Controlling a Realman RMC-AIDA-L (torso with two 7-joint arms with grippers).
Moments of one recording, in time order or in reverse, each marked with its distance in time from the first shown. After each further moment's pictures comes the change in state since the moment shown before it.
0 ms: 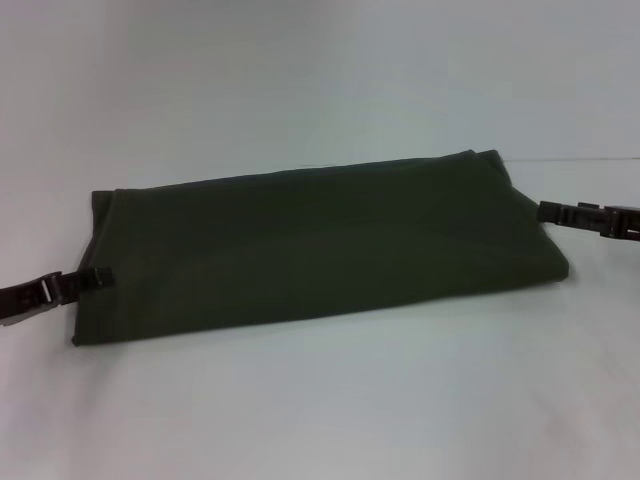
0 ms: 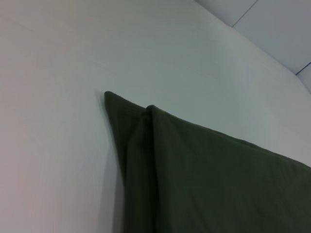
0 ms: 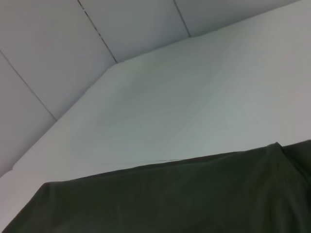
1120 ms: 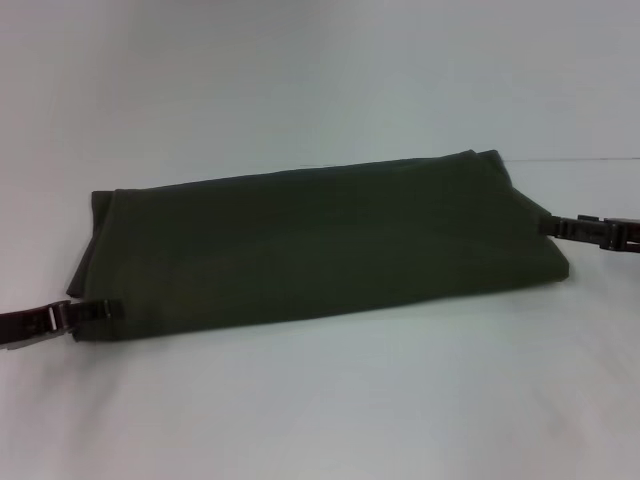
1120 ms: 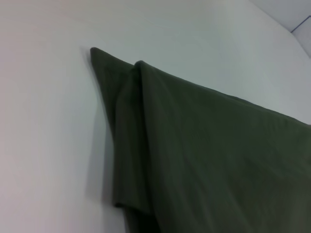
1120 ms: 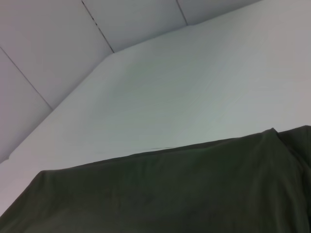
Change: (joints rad) left arm 0.006 0.001 0.024 0.035 0.090 0.091 -0.026; right arm -0.003 -0.001 -0.001 0.011 -0.024 0.001 -0.002
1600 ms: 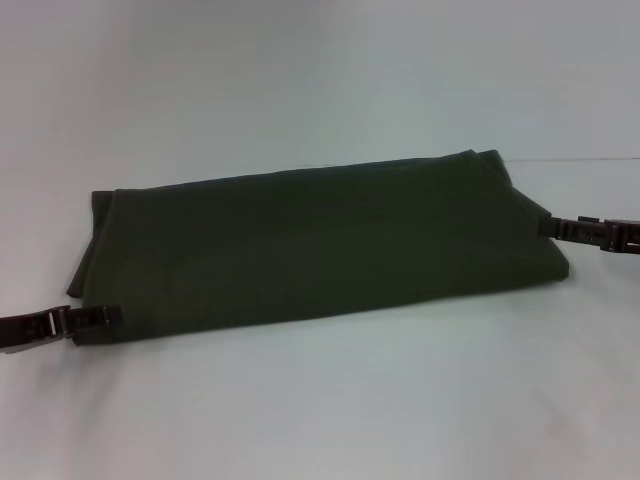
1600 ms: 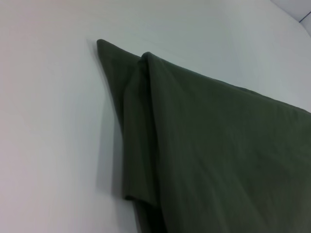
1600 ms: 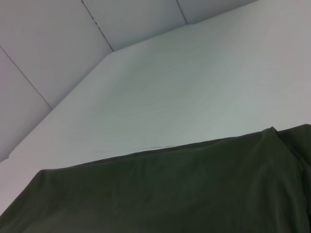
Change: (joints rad) left arm -0.006 0.001 0.000 -0.005 0.028 -0.017 -0.002; right arm -0.002 0.000 -0.001 0.001 -0.001 -0.001 -0.001
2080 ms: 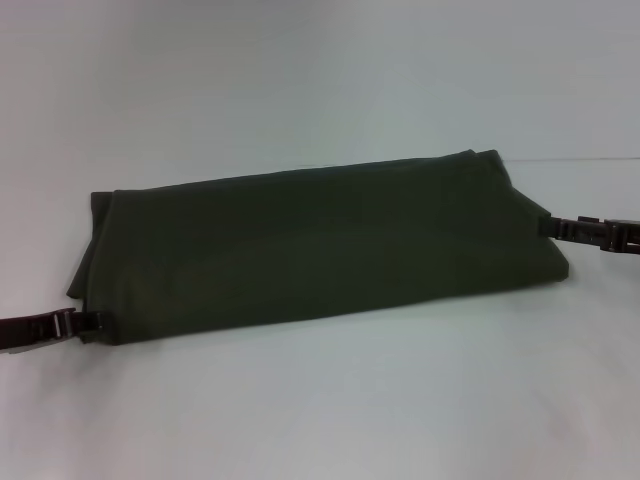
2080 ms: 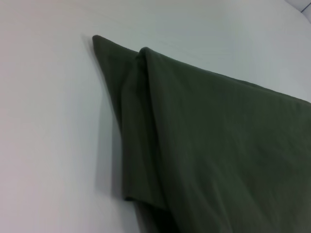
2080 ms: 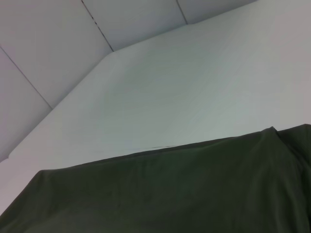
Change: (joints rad) left arm -0.004 -0.002 0.028 -0.002 0.004 -0.017 -0.001; right arm 0.000 0.000 0.000 0.000 0.000 0.000 0.000
